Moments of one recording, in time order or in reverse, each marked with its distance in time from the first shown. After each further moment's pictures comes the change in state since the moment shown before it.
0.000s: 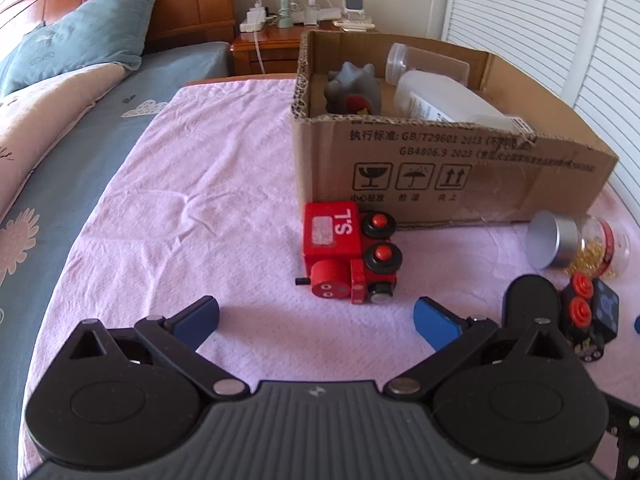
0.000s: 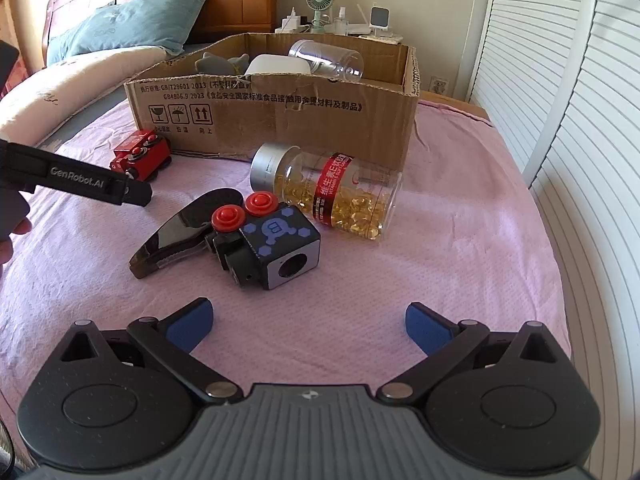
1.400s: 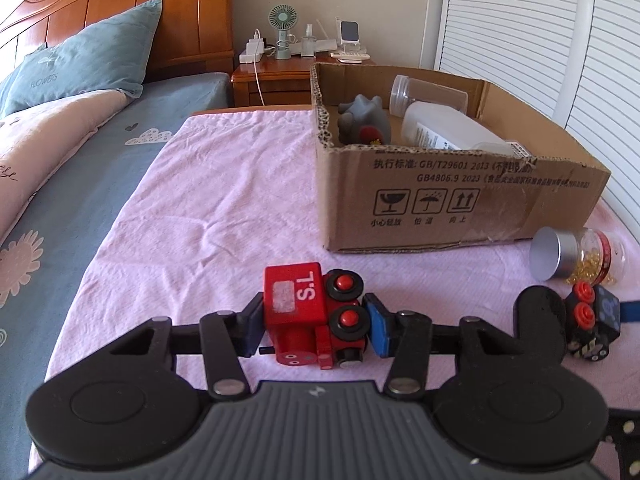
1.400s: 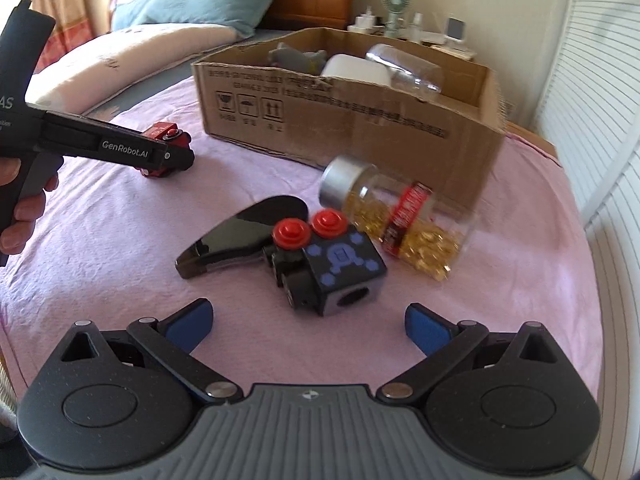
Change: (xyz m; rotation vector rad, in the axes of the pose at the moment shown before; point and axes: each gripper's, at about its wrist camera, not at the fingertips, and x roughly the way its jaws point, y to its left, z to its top) left arm -0.007 0.018 -0.004 0.028 -0.100 -0.032; right arm 0.016 0.016 0.021 -0.189 0.024 0.164
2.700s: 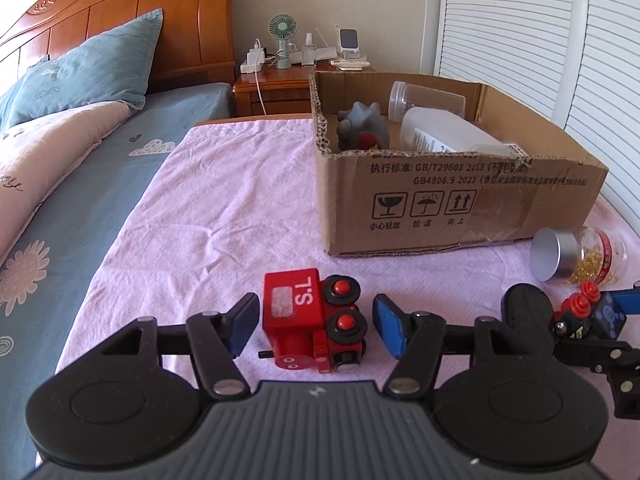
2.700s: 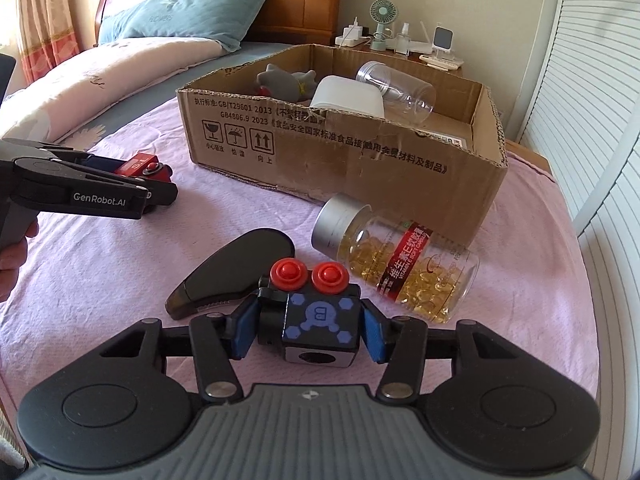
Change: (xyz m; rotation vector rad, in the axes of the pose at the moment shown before) left arm -0.003 -0.004 -0.002 0.021 -0.028 0.018; right arm 0.002 0.002 0.013 0.060 -0.035 -0.057
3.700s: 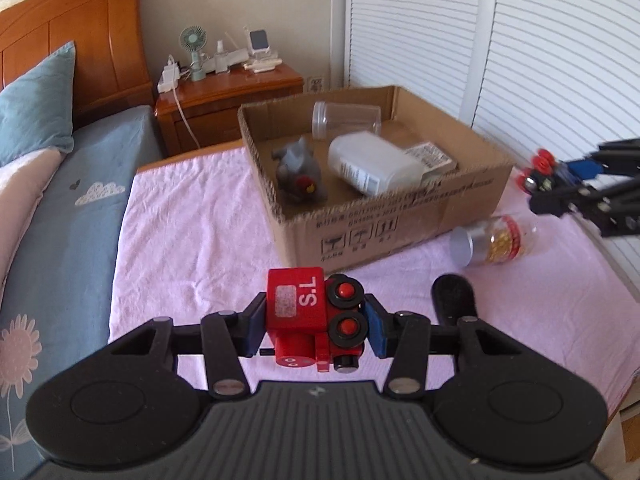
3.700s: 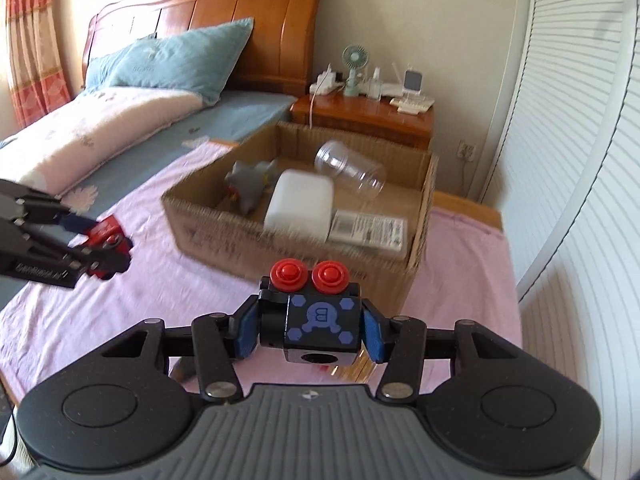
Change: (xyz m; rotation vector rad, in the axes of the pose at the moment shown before) left arm -0.054 0.016 0.051 0.215 0.054 -0.216; right arm -0.065 -0.039 0.061 0.039 -0.126 -0.042
